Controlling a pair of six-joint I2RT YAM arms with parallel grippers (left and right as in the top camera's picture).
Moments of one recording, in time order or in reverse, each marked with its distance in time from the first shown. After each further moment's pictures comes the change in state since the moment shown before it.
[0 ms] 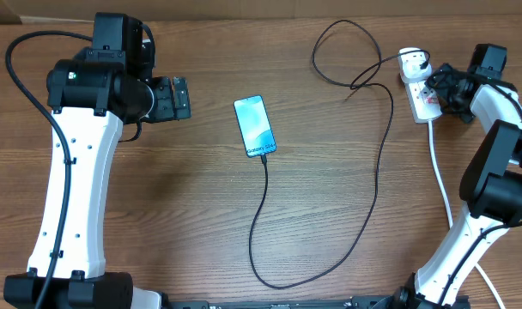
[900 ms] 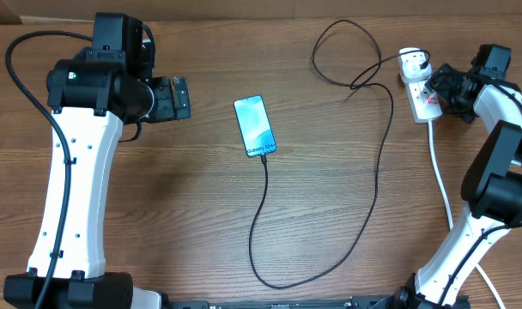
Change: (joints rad) left arm 0.000 0.000 0.000 0.000 0.000 0.000; right arm -0.013 0.001 0.007 -0.018 -0.061 -0.052
